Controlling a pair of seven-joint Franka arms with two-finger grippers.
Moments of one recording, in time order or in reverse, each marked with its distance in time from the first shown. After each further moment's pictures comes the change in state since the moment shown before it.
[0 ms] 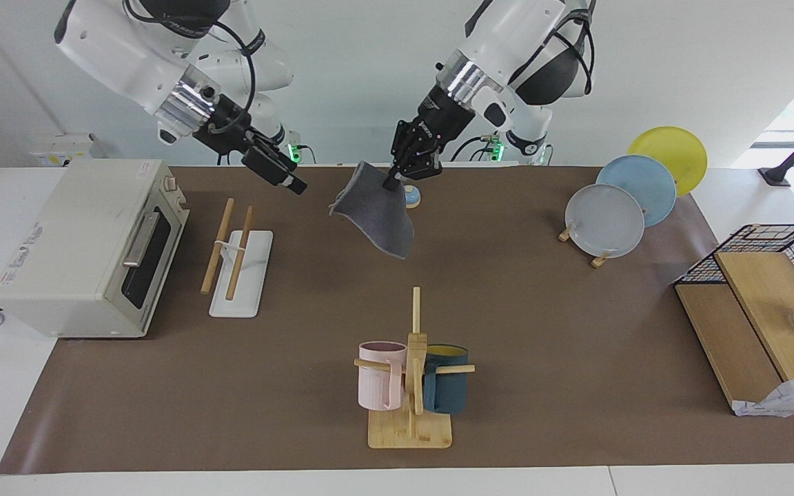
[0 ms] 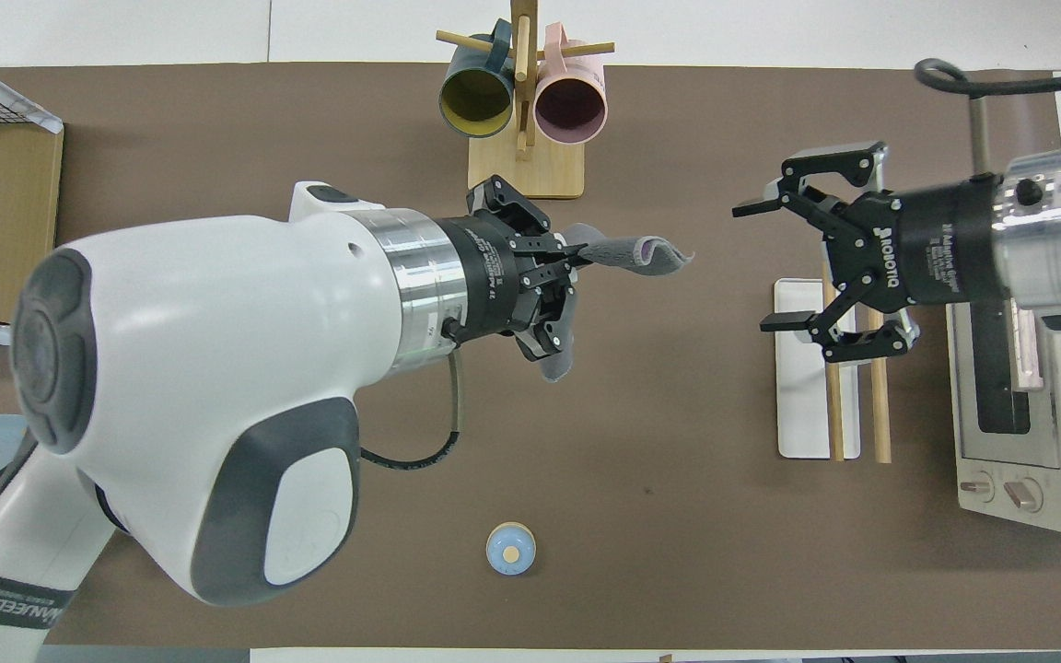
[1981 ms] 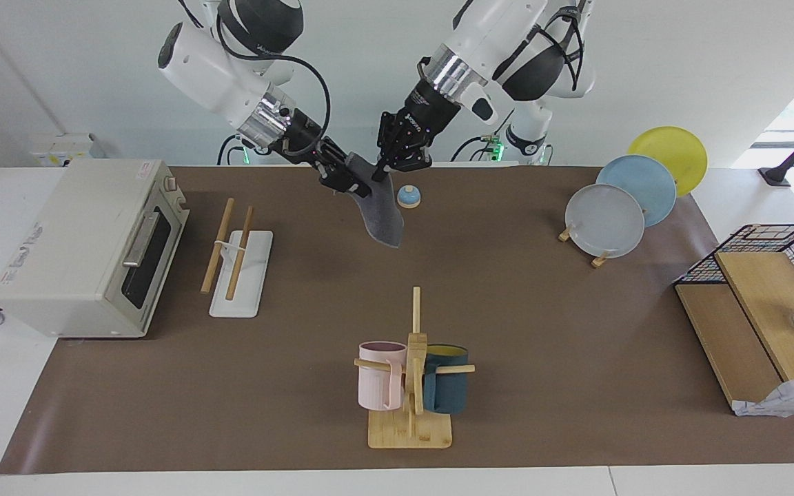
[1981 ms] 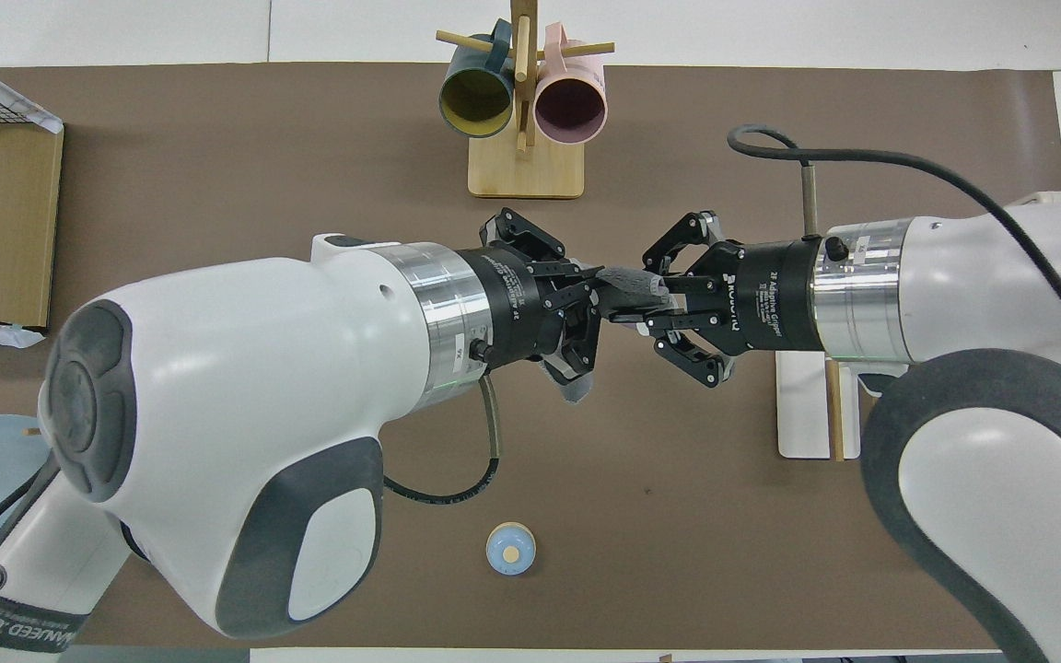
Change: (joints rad) left arm -0.018 -0.023 0.002 -0.031 0.000 0.011 -0.164; right arm 0.162 -0.023 -0.002 -0.146 0.074 0.257 0.180
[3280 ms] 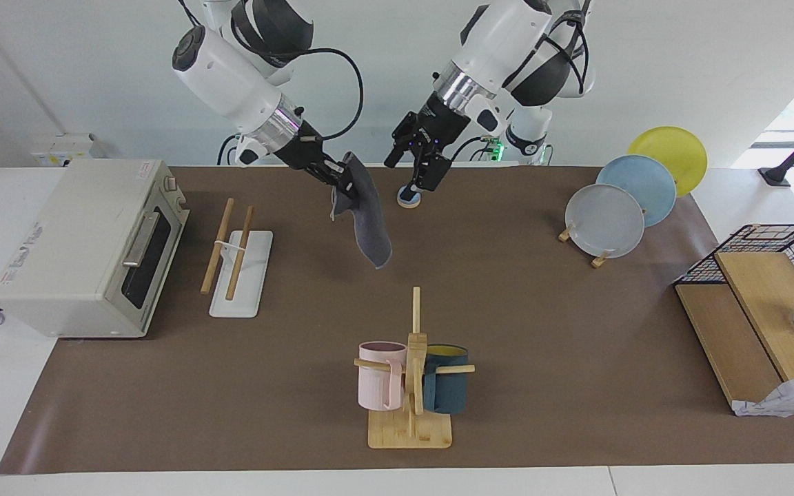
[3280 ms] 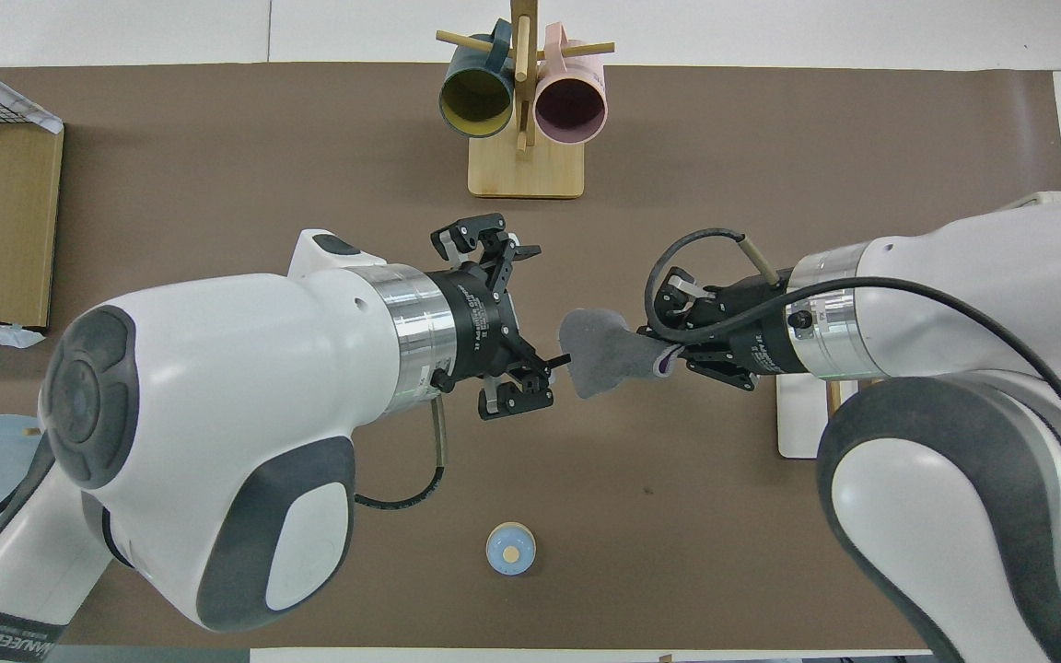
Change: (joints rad) left arm 0.043 -0.057 0.016 -0.123 0.001 -0.051 0.338; right arm 0.005 -0.004 0.004 -0.032 -0.258 -0.085 -0.620
